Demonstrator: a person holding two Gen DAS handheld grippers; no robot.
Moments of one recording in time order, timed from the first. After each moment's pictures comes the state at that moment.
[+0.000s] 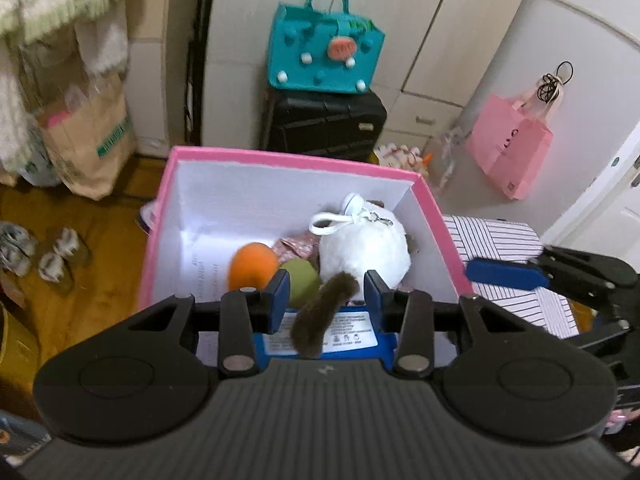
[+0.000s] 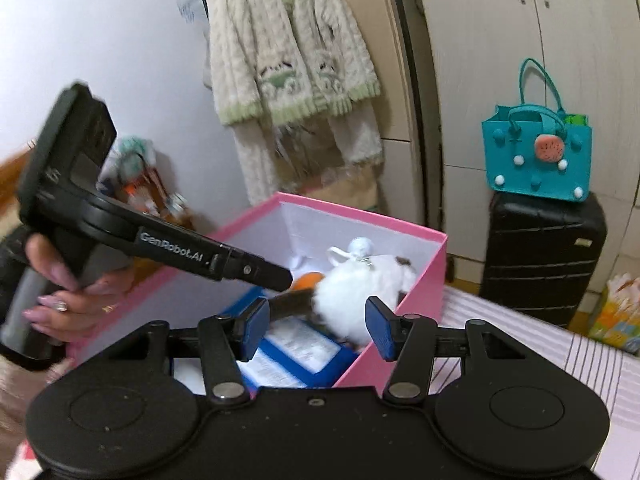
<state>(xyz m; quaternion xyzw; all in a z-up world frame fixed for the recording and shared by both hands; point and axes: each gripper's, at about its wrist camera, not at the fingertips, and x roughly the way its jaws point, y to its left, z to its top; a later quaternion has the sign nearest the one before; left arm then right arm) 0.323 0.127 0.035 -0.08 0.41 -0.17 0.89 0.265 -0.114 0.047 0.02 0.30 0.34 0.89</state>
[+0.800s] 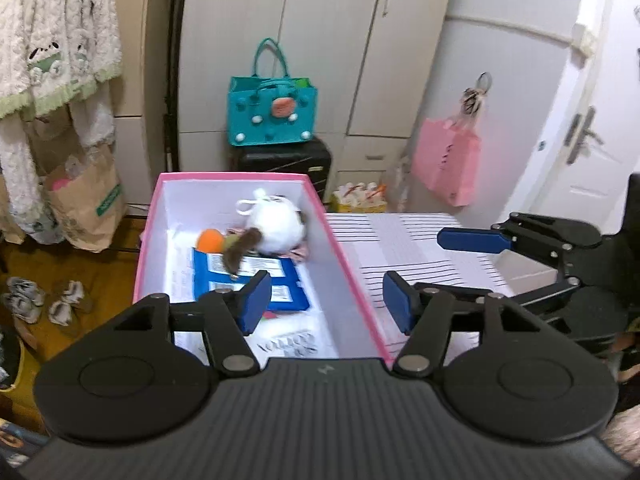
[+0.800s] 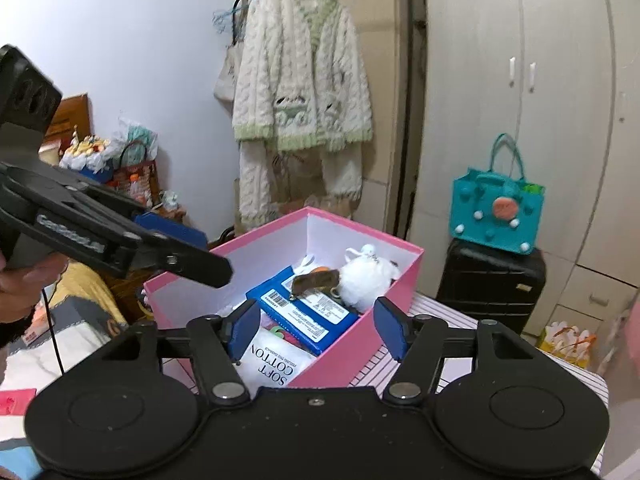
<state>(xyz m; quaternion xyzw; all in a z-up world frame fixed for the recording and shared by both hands) 0.133 0.104 0.103 -0.04 0.31 -0.21 0.93 0.118 -0.129 0.097 -0.07 0.23 0.28 0.93</state>
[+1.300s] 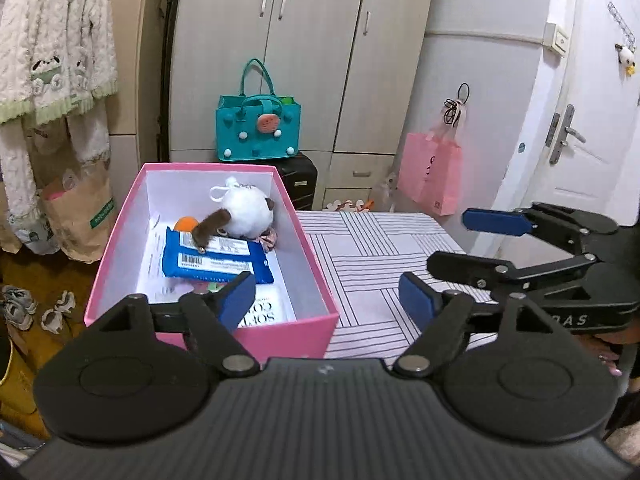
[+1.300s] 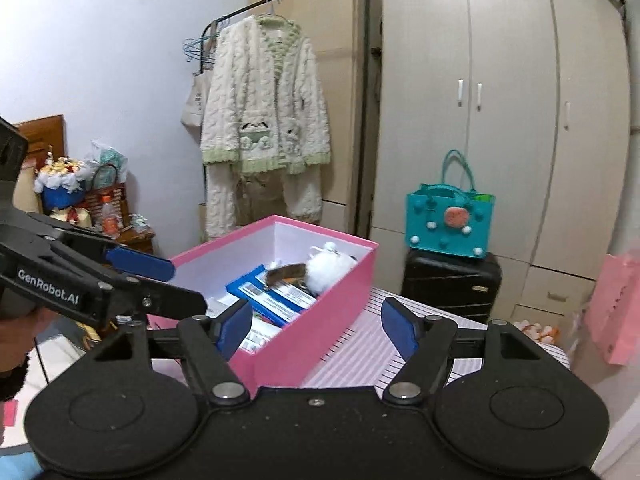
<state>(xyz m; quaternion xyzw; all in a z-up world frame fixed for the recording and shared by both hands) 0.070 0.072 0.070 -0.03 0.26 -0.21 0.94 0.053 -0.157 0.085 -0.07 0.19 0.22 0.96</state>
